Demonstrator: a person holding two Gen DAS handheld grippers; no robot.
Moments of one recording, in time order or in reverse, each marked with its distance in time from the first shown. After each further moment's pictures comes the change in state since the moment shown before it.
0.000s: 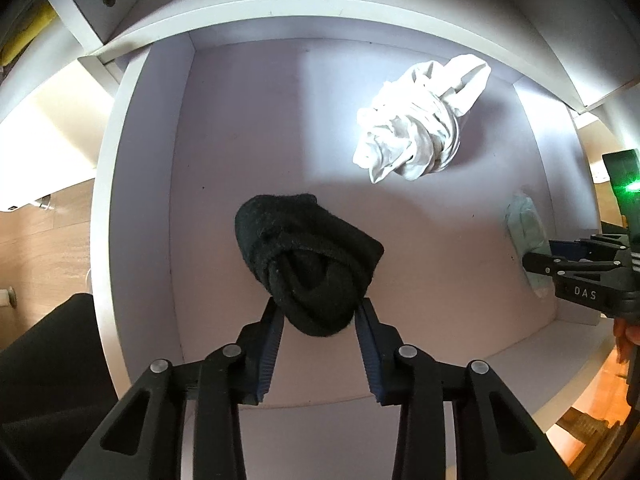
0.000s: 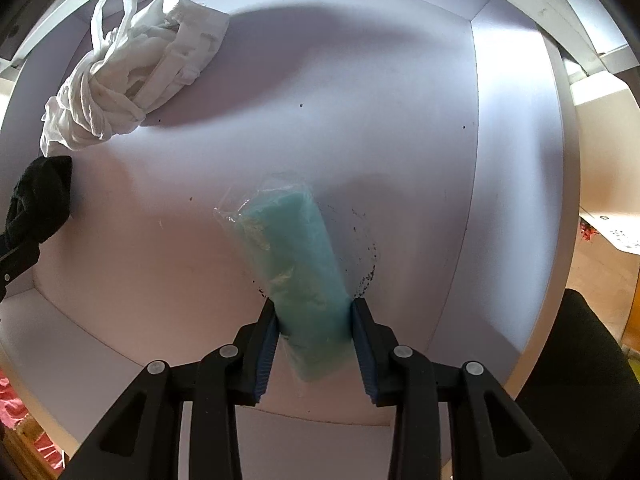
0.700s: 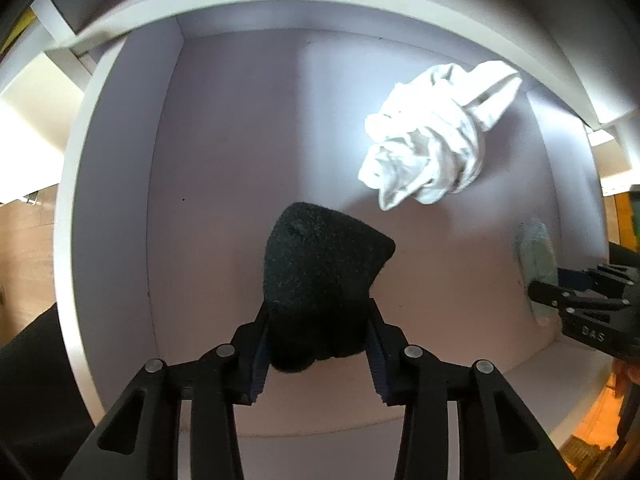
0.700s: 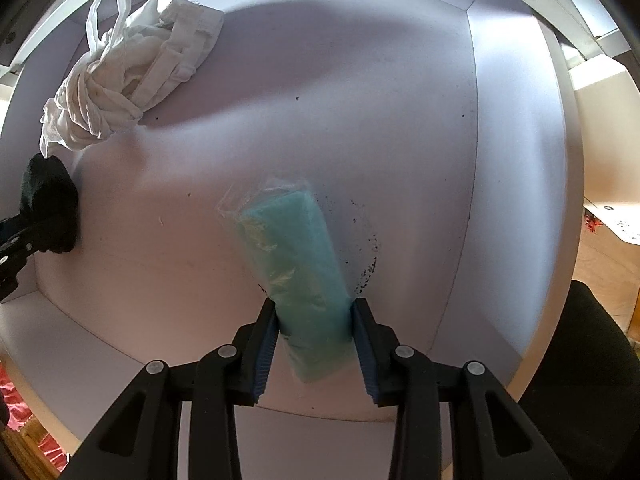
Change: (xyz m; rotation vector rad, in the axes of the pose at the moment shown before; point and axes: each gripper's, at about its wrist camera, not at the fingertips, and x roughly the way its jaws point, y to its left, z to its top) left arm 0.009 0.009 0.021 -0.031 0.021 -0.025; right arm -0.009 -0.028 0.012 0.020 0.002 0.012
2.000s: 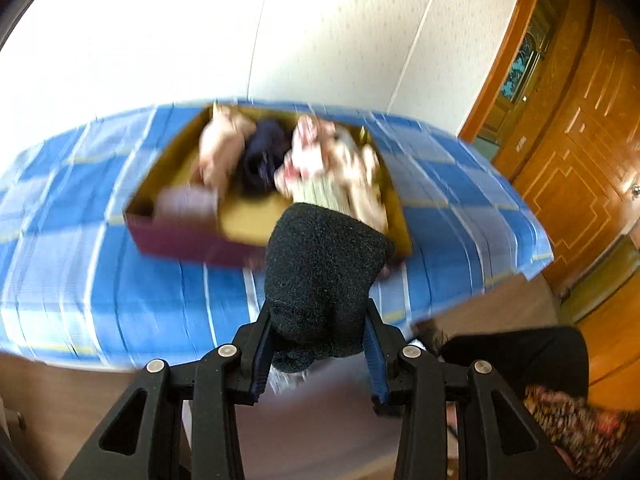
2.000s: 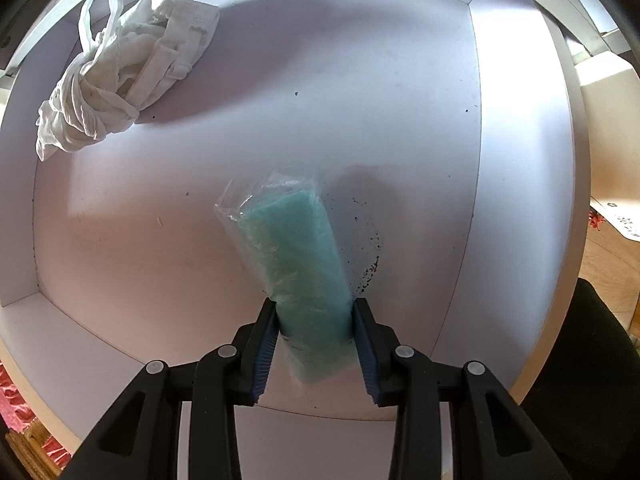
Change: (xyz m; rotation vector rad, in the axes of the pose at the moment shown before) left arm -0.317 -0.046 0.049 0.197 -0.581 -0.200; right arm 0.003 0.004 0.003 0.013 0.023 0.014
